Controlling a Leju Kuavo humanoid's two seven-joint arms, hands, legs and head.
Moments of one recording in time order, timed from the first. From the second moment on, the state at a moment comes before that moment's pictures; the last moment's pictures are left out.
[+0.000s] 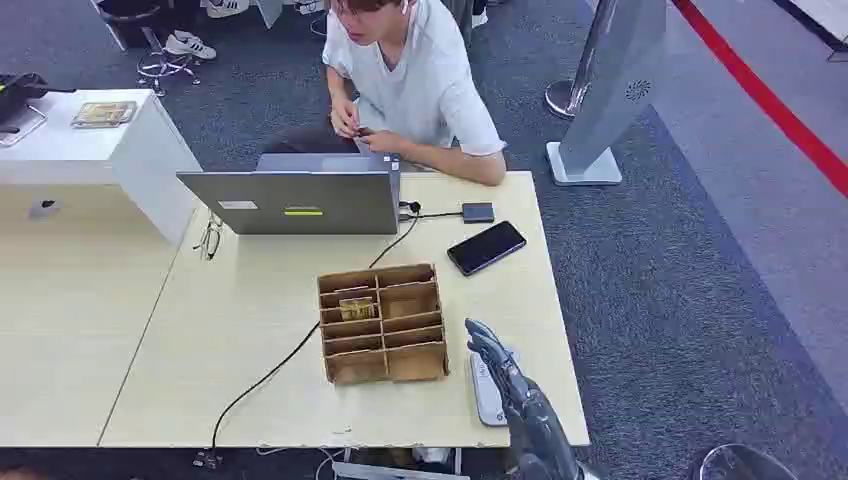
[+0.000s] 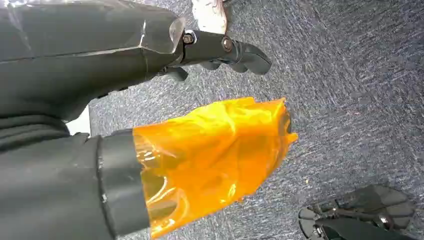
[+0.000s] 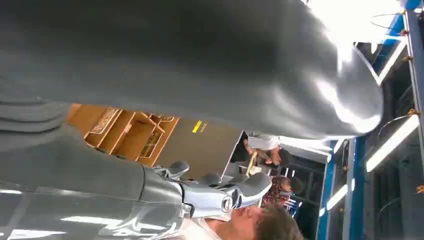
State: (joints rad) left arm -0.04 -0.03 -0.76 -0.15 0.20 0.53 -0.06; right arm 0.23 -0.25 0.65 -1.96 0.06 -0.40 -0.46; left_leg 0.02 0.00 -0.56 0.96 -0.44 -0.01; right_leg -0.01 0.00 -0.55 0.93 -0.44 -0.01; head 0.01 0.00
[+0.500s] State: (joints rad) left arm -0.04 -0.03 -0.76 -0.15 0.20 0.53 -0.06; right arm 0.23 -0.26 0.65 -1.96 0.06 -0.40 -0.46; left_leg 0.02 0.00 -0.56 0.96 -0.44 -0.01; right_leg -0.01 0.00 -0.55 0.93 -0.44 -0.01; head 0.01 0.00
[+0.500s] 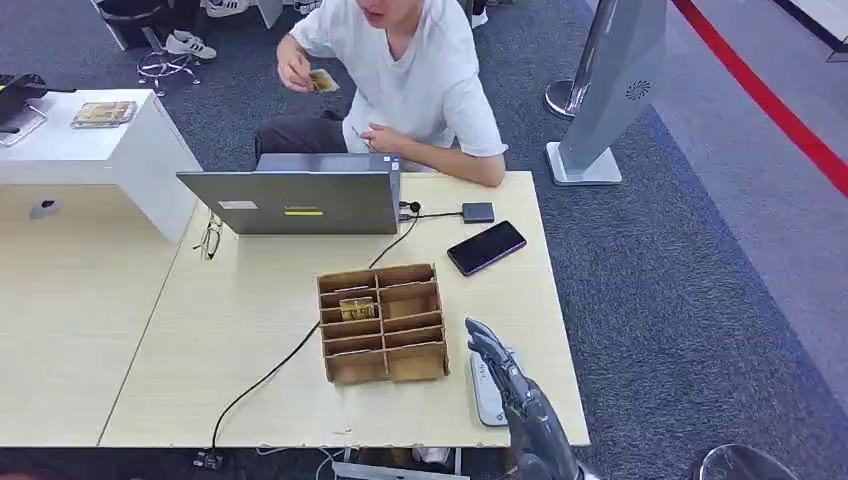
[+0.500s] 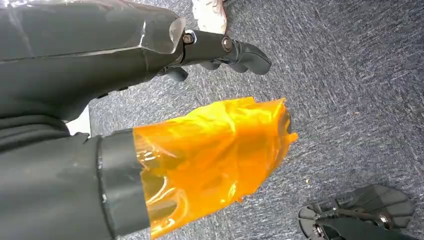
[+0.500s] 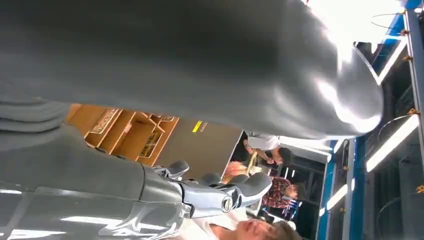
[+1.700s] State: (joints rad) left arm -0.04 -0.01 -0.84 -0.15 0.13 0.49 -0.06; right arm -0.07 -0.20 0.57 -1.88 0.77 -0.47 -0.21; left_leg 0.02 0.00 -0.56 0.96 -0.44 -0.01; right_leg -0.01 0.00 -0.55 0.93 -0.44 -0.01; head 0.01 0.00
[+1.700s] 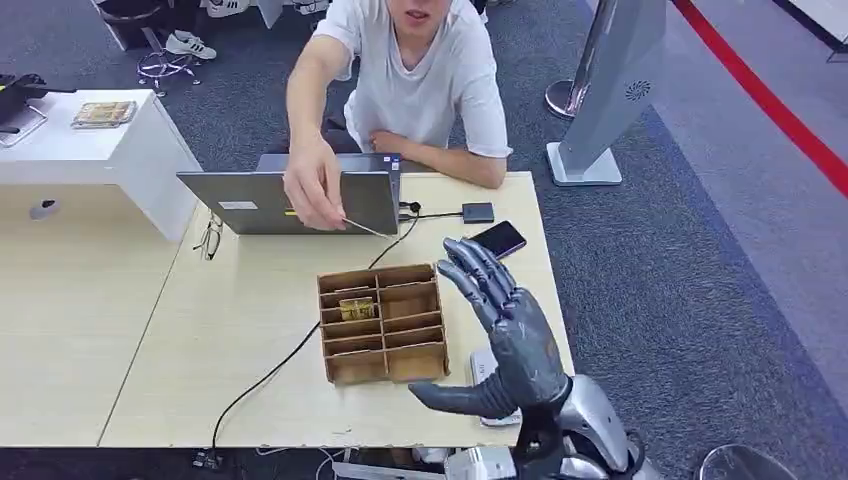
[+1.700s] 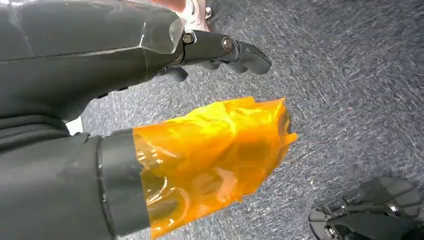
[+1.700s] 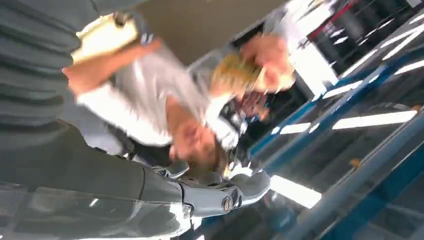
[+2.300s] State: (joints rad) left arm -0.05 -0.01 -0.87 -0.15 0.11 0.47 -0.05; right arm -0.22 -0.16 0.52 -1.73 1.14 -0.47 0.02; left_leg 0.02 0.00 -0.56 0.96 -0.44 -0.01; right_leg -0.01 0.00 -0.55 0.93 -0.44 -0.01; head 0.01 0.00
